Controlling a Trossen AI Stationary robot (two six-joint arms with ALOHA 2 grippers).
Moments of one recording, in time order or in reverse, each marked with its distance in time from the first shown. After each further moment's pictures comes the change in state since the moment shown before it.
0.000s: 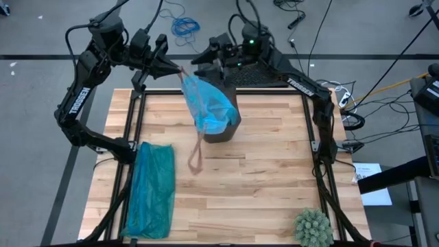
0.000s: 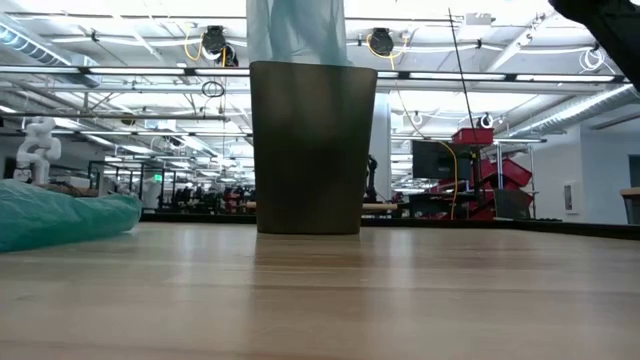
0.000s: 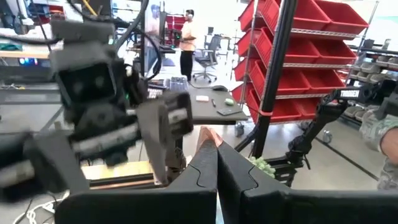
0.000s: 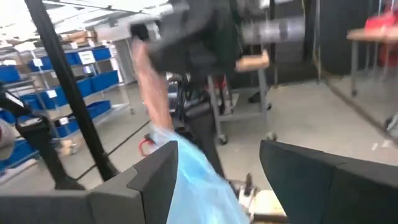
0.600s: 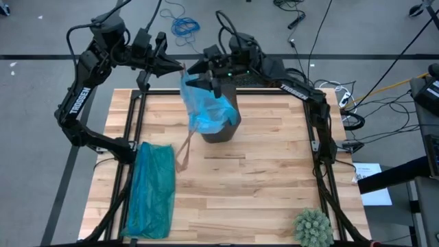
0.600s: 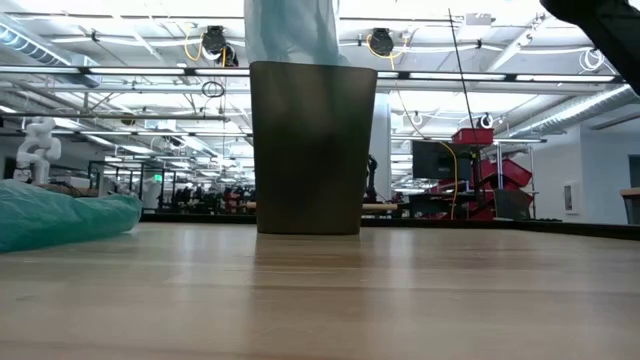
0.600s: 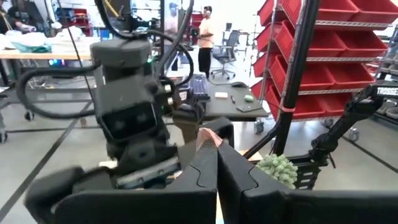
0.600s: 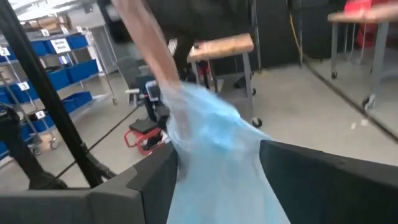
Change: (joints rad) left arm 0.000 0.000 0.000 -0.022 -0.085 0.053; right arm 0.065 0.030 -0.003 -0.058 0.135 -0.042
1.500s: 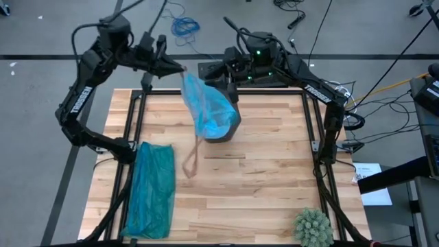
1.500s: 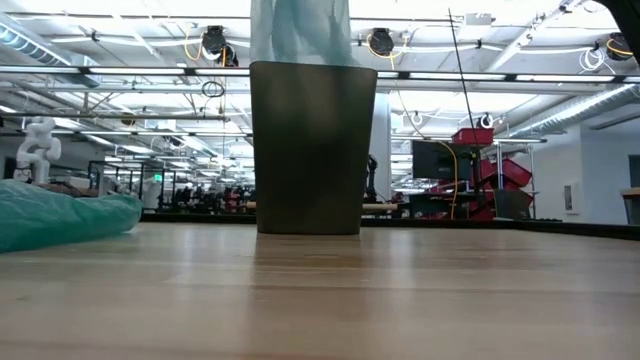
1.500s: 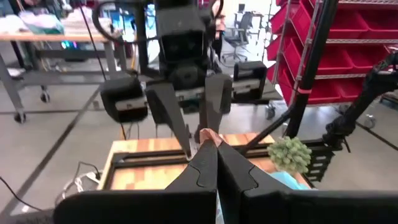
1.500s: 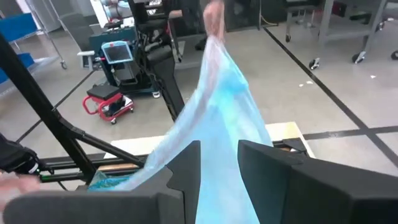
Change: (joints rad) left arm 0.029 -0.001 -0.026 -0.097 -0.027 0.107; right arm 0.044 -0.170 0.002 -0.399 0.215 -0.135
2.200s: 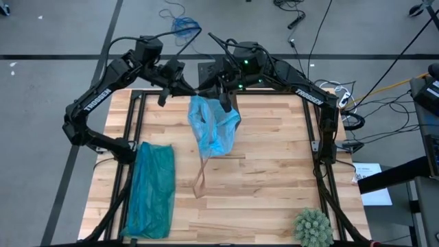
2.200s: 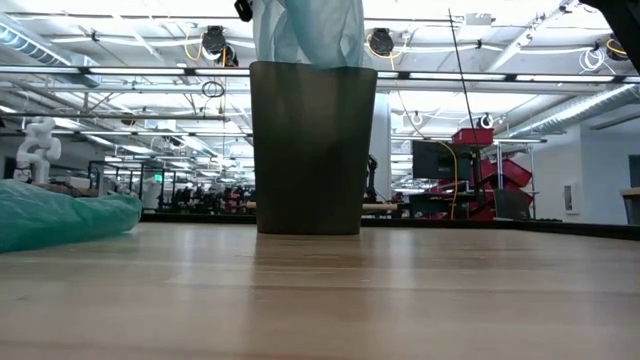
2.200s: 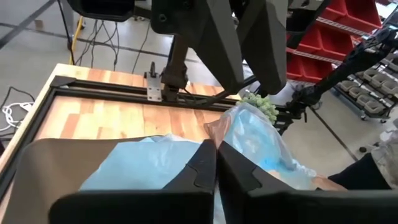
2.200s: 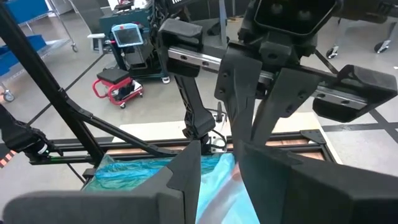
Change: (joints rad) left arm -0.080 0.006 -0.296 -0.026 0.025 0.001; right arm 0.047 0.055 -0.002 -0.002 -0.004 -0.027
